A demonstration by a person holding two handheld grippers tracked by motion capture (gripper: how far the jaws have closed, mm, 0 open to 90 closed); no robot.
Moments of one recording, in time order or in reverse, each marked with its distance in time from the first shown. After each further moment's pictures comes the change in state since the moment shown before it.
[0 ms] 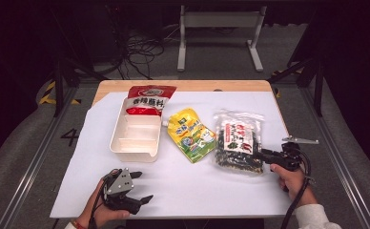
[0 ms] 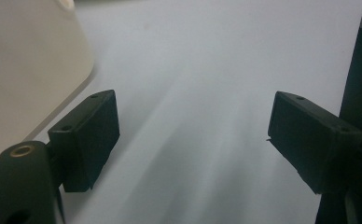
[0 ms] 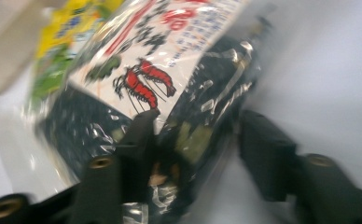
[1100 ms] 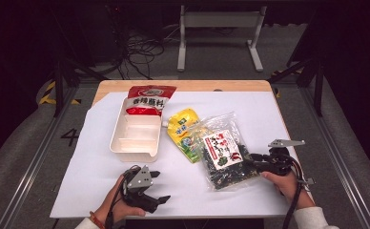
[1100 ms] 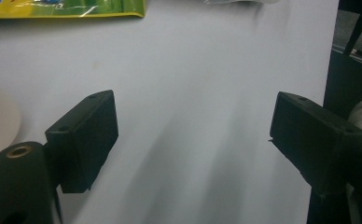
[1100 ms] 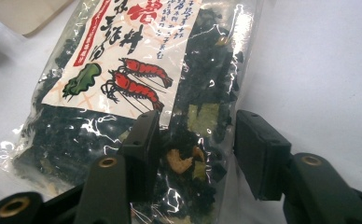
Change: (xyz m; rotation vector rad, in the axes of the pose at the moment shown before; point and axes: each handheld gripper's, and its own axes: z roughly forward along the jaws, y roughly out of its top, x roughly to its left) left arm -0.013 0.035 0.040 0.005 -0.112 0.001; right arm 0.040 -0.002 0.007 0.099 0.033 -0.210
